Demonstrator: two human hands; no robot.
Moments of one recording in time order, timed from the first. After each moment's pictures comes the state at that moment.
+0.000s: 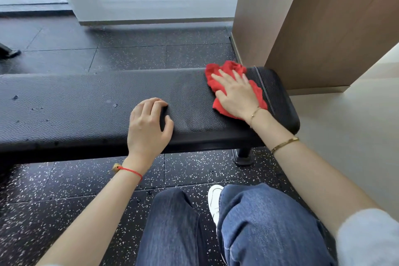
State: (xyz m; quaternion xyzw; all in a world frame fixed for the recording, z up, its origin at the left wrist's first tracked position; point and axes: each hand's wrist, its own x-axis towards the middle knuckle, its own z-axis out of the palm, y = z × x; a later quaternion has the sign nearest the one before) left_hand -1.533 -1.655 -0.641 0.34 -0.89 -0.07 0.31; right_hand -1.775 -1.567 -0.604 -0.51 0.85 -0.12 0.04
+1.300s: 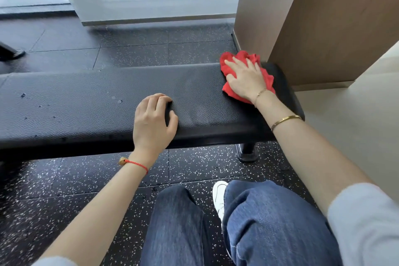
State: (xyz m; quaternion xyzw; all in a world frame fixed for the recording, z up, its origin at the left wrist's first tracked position) left_hand -1.532 -1.657 -0.643 0.33 -0.89 -0.06 0.30; right_hand -1.803 -1.581 -0.598 -0.44 0.89 -0.12 0.07
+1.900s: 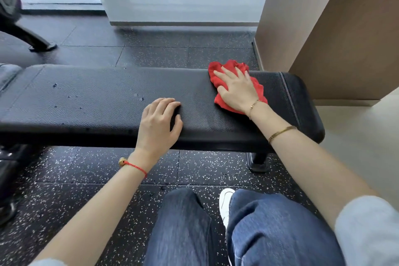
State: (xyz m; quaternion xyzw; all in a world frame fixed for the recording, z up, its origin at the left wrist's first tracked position) left_hand -1.503 -1.667 -0.642 0.33 -0.90 -0.03 0.28; right_hand -1.753 -1.617 -0.601 -0.55 0.82 -0.12 0.06
